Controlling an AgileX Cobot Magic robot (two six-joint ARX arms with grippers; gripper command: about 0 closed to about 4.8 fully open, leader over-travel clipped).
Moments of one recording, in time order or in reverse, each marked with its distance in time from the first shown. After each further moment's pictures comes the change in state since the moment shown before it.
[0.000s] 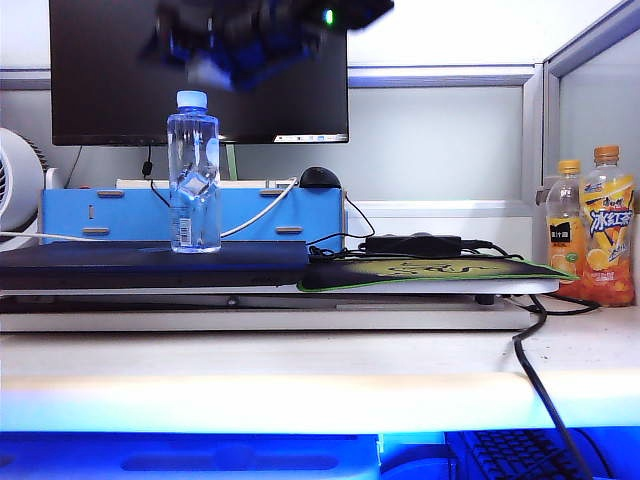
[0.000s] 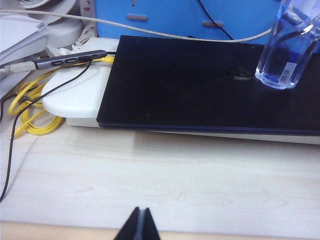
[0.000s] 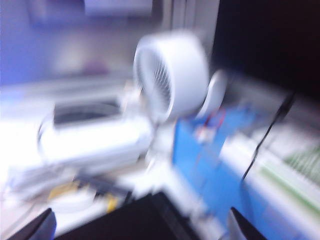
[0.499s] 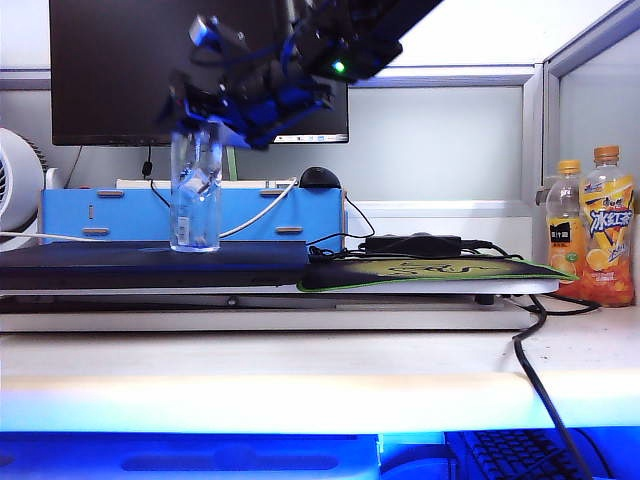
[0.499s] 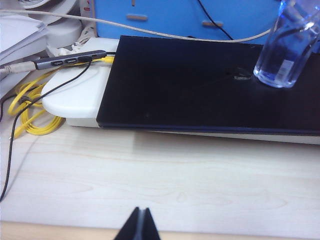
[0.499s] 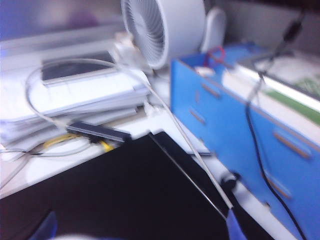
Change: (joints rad) left arm 0.000 0.000 0.000 0.000 0.000 0.000; right arm -0.021 0.010 -0.151 0.005 -0.013 0.000
